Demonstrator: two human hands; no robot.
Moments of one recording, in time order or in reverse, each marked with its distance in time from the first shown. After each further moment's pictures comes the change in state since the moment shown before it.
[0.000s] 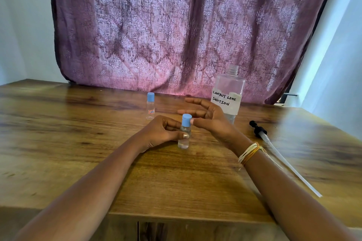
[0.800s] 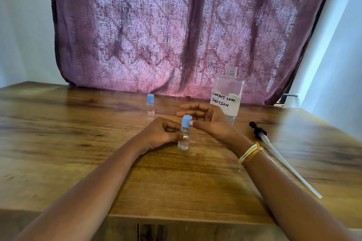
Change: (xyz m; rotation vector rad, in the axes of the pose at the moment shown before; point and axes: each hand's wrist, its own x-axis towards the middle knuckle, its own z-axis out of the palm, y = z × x) left_hand 0.002 -0.002 0.000 -0.013 0.003 -0.001; right_hand -0.001 -0.004 -0.001 -0.039 -0.044 -0.069
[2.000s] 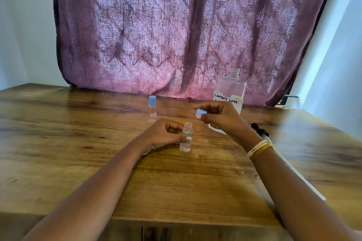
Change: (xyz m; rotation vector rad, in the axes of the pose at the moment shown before) left_hand 0.004 -0.003 -0.005 0.028 -0.020 -0.040; right_hand 0.008 -0.002 -0.022 -0.194 0.162 0.059
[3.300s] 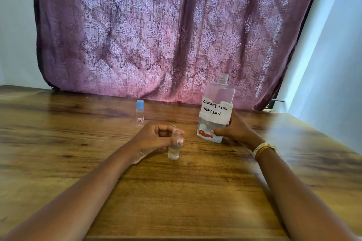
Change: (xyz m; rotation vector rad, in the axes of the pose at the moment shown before) left_hand 0.002 0.002 0.011 -0.296 -0.021 0.069; right_hand 0.013 0.081 -0.072 -0.075 0.002 0.065
